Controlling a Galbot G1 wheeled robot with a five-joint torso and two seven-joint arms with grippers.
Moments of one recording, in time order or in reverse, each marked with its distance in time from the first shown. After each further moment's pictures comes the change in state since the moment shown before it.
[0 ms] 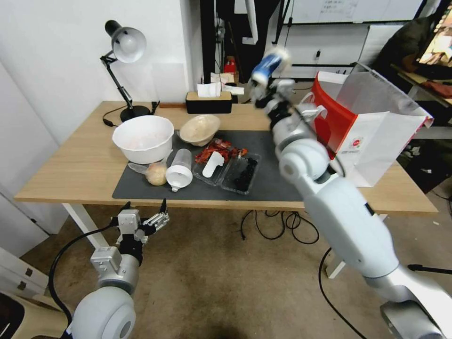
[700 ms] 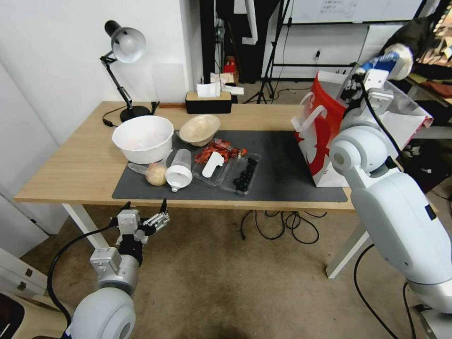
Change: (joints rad) left arm 0.001 0.000 0.005 -0.009 0.000 0.000 0.000; right arm -0.063 -0.124 0.115 0.033 0.124 -0.283 0.409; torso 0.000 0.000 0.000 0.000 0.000
